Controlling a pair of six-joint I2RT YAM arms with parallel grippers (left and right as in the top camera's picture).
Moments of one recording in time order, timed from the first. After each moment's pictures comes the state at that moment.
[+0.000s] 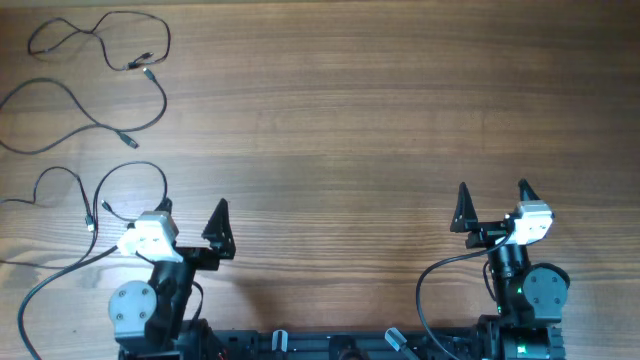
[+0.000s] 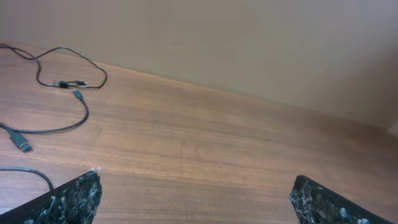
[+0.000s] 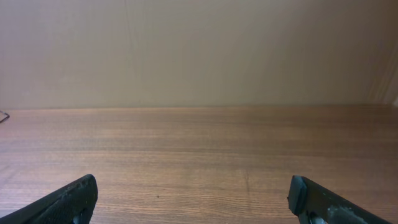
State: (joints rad) left arm 0.06 0.01 0.29 -0.42 0.19 -0.27; right arm -0.04 0.01 0.01 0.00 -0.10 0.04
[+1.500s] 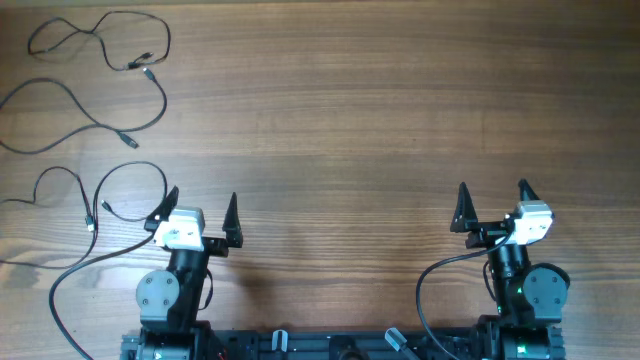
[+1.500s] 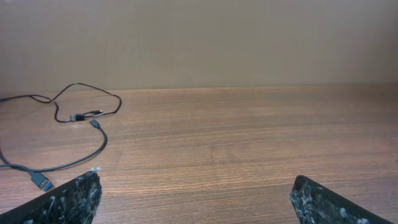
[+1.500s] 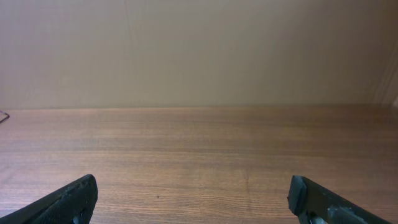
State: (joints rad) left arm -0.04 0.01 0.02 -0.08 0.07 -0.01; right arm -0.04 0.01 0.01 0.00 -0.10 0.04
